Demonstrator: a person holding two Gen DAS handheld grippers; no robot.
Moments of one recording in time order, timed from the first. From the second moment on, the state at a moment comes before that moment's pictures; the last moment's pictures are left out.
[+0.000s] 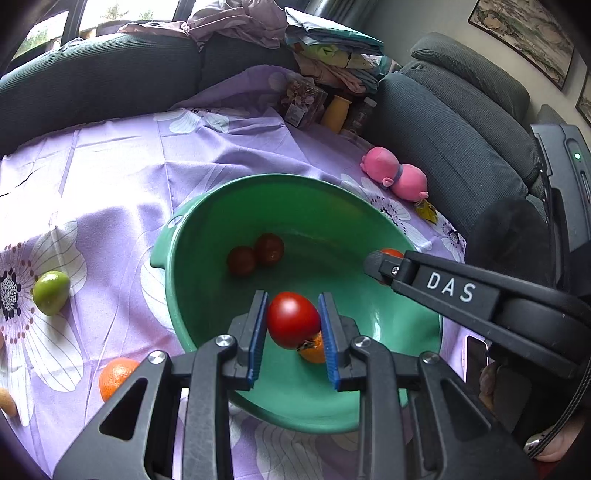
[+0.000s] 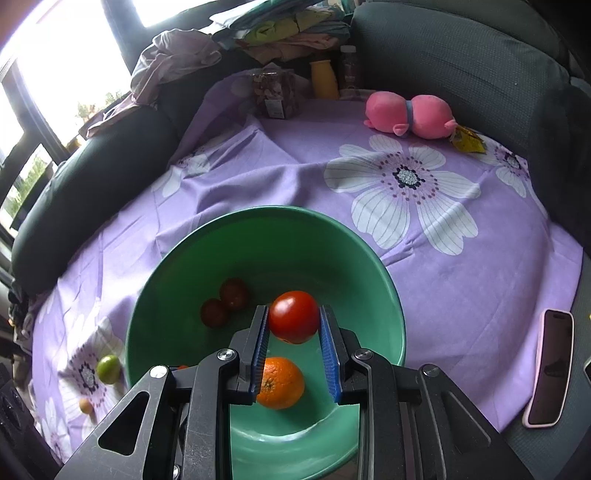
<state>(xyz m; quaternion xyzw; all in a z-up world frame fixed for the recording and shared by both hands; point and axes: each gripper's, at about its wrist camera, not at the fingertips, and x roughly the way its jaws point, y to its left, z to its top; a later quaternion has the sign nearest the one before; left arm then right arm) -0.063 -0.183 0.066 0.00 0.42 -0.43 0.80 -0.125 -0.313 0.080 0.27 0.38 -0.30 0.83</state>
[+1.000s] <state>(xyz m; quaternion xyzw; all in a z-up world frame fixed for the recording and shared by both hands) 0.039 0.046 0.060 -0.11 0.47 -0.04 0.87 -0.057 -0.195 0.086 0.20 0.41 -0.04 0.89</state>
